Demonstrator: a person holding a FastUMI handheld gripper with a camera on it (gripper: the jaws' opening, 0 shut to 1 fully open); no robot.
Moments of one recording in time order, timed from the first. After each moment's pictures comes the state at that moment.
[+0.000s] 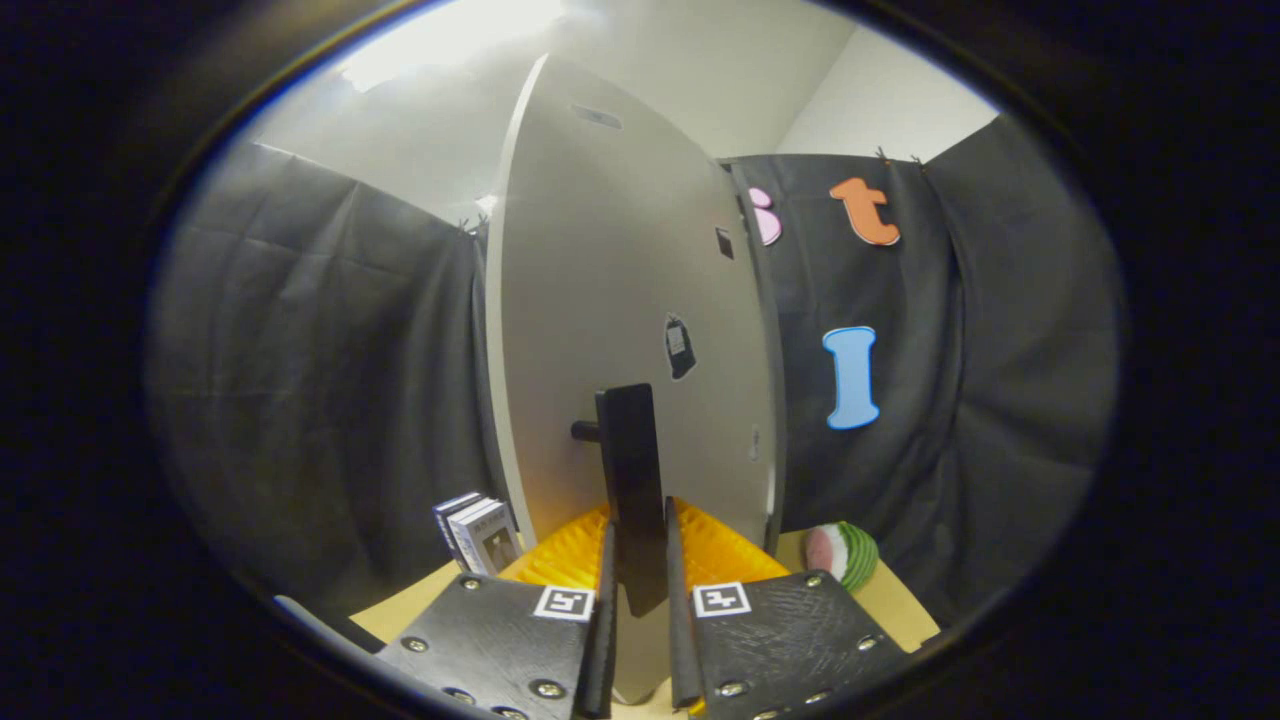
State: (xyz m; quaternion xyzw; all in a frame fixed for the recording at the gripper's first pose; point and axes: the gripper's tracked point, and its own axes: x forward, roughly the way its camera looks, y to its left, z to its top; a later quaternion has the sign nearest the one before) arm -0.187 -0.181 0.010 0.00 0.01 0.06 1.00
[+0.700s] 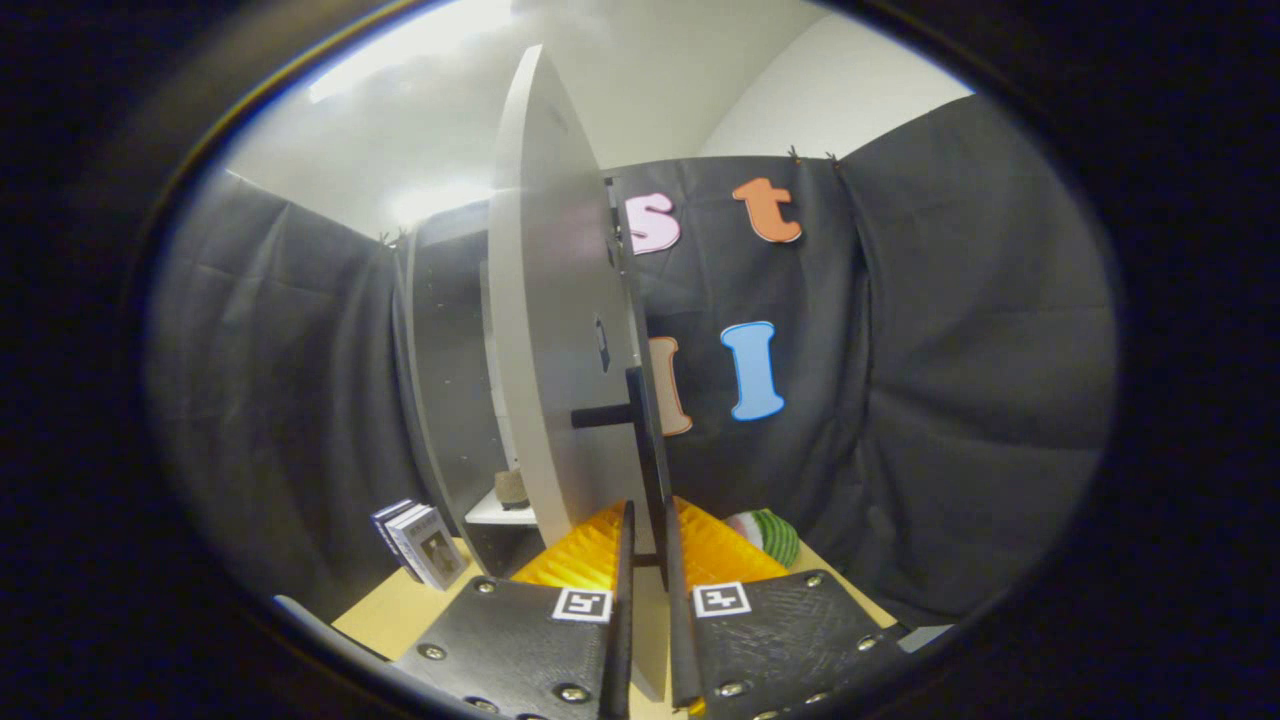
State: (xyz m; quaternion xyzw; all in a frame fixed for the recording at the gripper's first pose) arm -0.219 -0.283 0.012 0.02 0.01 -0.05 1.00
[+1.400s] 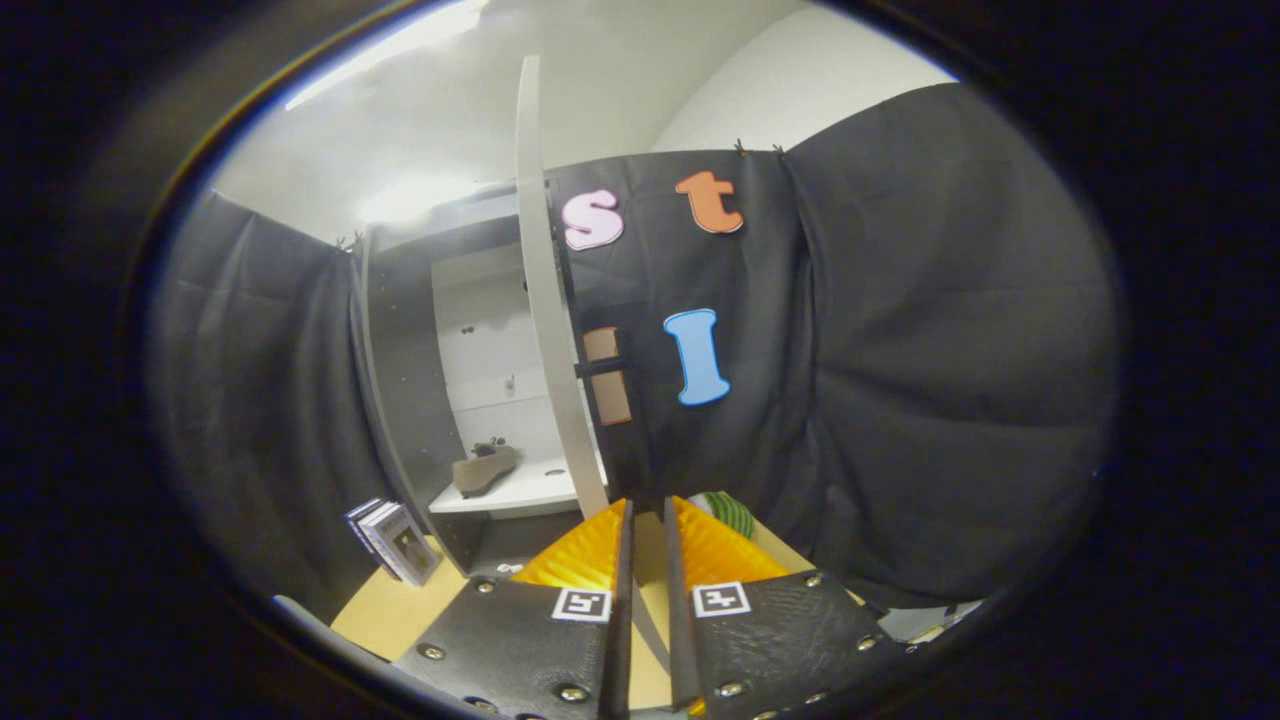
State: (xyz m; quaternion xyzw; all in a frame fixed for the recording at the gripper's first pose) arm -0.262 -0.316 -0.009 0.04 0.03 -0.09 0.99
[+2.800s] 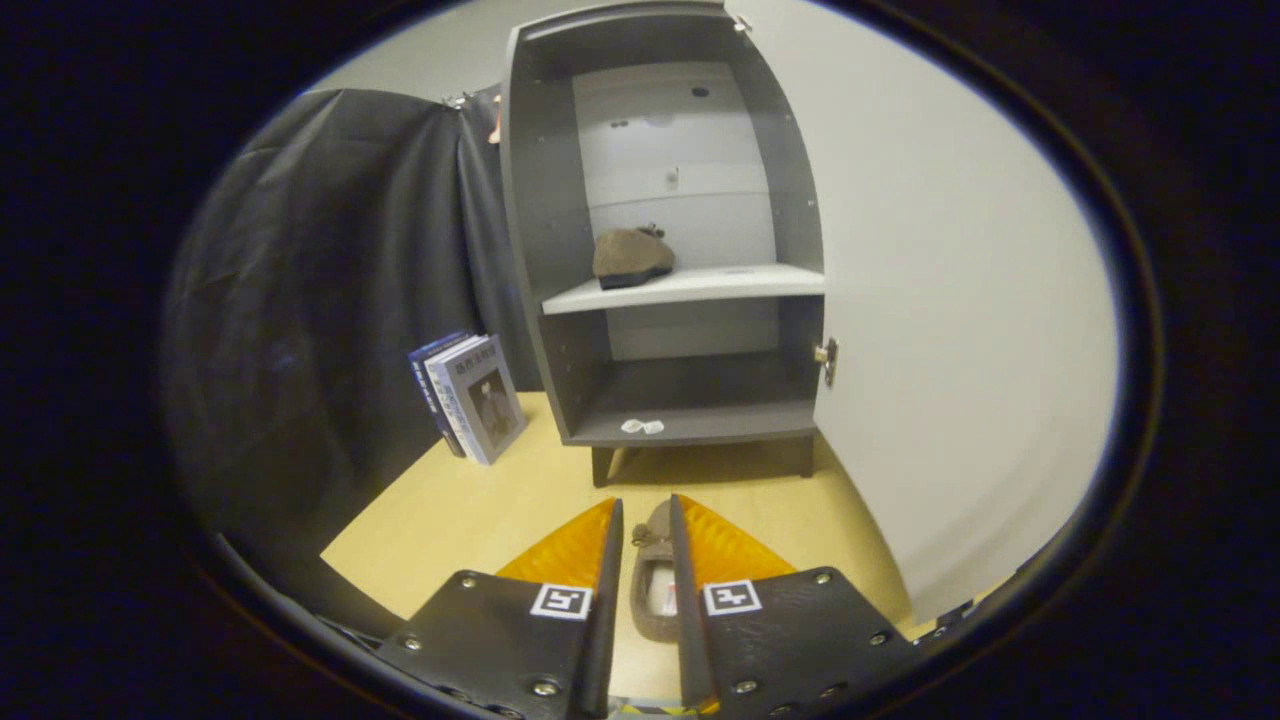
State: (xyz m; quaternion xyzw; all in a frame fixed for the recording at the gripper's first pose) arm -0.166 -0.142 -0.274 0.00 0.23 0.05 0.97
